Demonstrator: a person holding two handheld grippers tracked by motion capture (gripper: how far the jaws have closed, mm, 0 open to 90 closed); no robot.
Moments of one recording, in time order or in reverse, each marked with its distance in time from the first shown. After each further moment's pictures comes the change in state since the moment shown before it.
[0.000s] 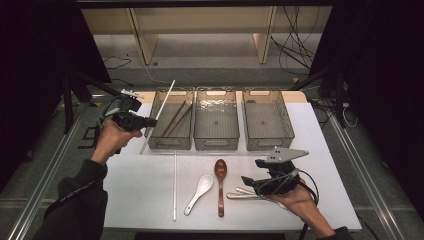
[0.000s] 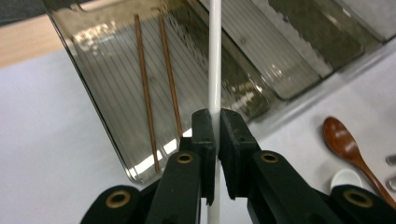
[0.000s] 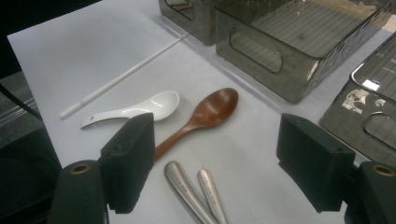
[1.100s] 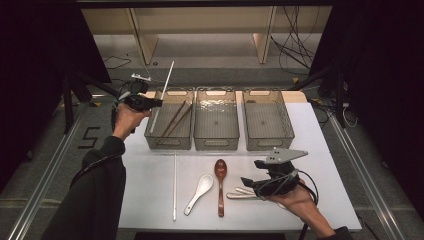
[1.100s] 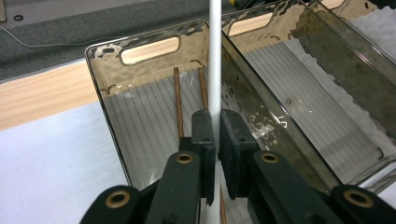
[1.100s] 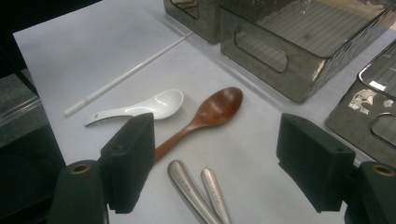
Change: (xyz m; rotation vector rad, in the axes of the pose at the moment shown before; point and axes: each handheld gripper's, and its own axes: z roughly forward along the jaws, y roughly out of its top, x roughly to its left) left arm 0.033 0.036 0.053 -0.086 0.079 -0.056; right arm 0.001 -0.001 0.001 0.004 0.014 -0.006
